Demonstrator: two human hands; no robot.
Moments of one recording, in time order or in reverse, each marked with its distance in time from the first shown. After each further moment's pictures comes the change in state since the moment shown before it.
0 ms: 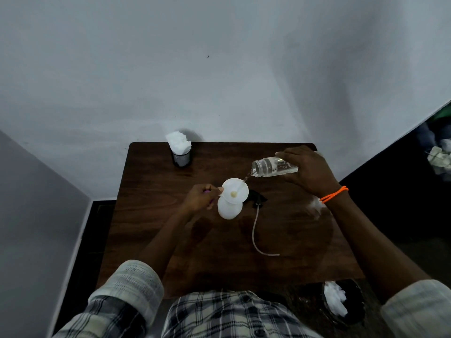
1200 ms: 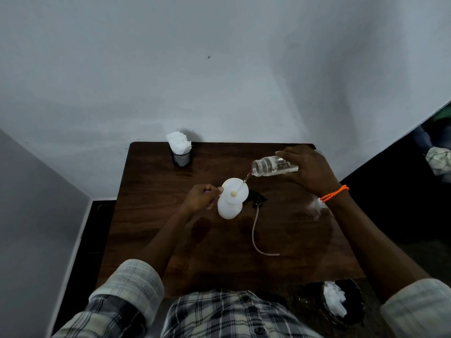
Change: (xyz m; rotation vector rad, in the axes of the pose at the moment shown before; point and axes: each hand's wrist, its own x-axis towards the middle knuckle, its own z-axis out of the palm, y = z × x) left_hand 0.003 -0.004 -0.001 0.022 0.003 -0.003; right_hand 0.001 0.007 0.002 -0.007 0.012 -0.018
